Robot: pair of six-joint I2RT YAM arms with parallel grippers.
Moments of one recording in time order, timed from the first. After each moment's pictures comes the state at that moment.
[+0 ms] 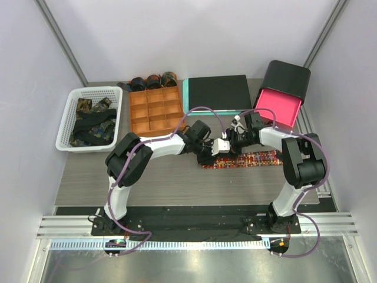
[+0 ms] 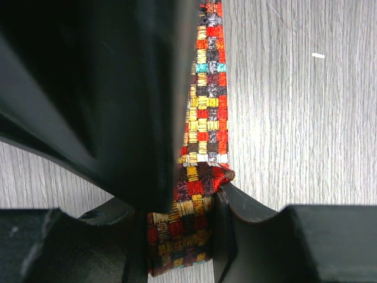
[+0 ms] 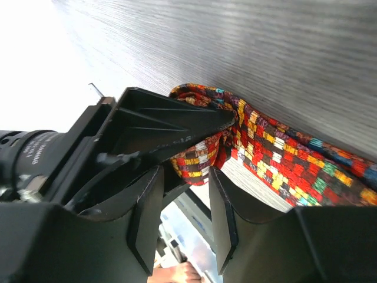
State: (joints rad) left arm -0.81 2.04 1.31 -0.23 0.54 0.61; right arm 0.18 1.75 0.96 -0.35 -0.86 0.52
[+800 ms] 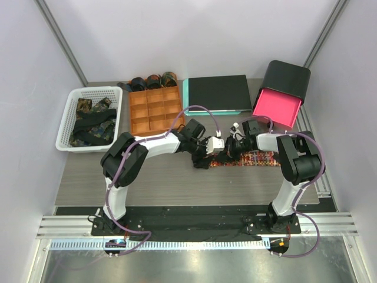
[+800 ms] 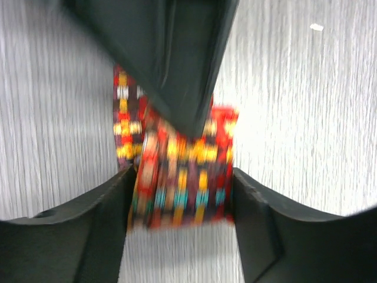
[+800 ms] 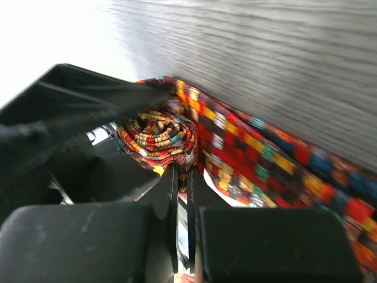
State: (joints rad) left arm -0.76 2.00 1.29 -0.27 0.57 0.62; right arm 0.20 1.80 0.85 -0.20 -0.84 0.59
